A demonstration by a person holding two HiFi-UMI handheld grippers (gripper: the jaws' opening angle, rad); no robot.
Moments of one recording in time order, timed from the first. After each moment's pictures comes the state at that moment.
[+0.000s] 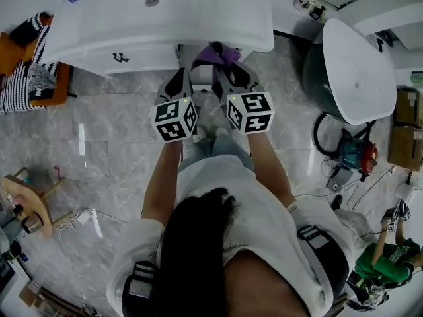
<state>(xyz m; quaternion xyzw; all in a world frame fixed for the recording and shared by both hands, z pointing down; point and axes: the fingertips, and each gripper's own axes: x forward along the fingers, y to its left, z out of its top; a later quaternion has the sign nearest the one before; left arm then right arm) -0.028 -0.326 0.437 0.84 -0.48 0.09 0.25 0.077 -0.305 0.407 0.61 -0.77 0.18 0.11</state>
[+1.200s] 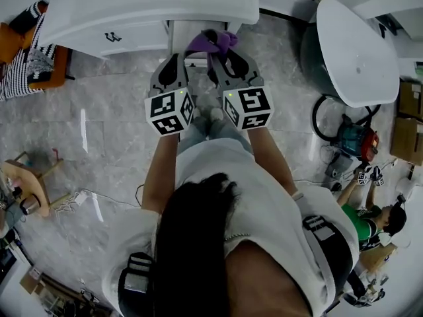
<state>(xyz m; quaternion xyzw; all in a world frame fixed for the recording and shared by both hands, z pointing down) 0.003 -0.252 0.403 0.84 -0.50 0.08 0.20 0.102 -0.227 0.367 0.59 -0.79 0.12 0.08</state>
